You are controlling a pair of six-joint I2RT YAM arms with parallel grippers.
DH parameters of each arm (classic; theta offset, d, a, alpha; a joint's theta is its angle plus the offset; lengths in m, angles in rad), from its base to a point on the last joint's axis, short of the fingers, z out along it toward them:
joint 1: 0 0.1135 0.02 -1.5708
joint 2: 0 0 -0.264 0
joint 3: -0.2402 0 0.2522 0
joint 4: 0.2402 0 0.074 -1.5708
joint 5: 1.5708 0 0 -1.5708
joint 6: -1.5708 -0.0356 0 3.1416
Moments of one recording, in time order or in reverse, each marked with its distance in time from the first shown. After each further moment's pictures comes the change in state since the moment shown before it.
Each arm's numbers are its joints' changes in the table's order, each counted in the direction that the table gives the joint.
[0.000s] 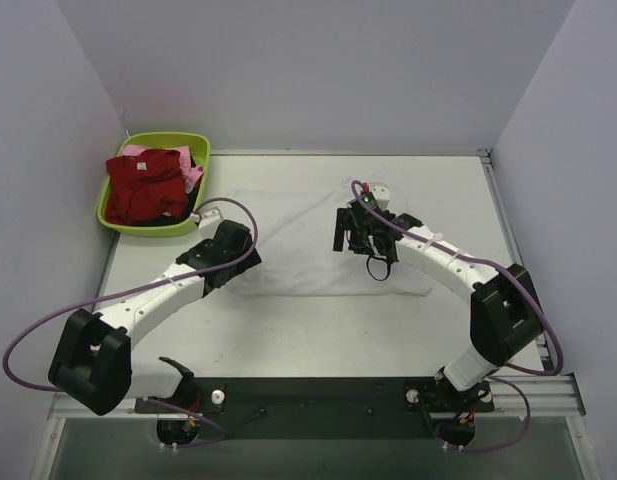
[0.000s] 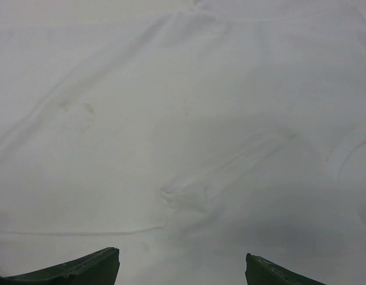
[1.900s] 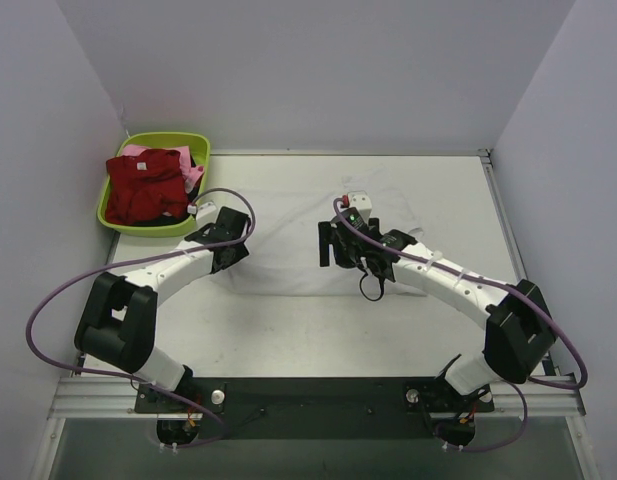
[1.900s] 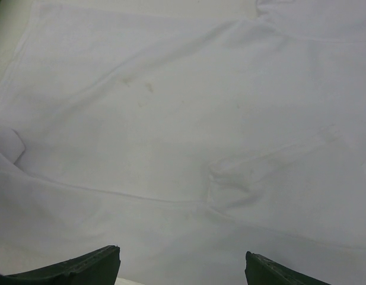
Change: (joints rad) left arm 0.093 0.226 -0.105 0.011 -0.030 -0.004; right arm 0.181 -0.097 0.062 -0.021 0.074 0.045
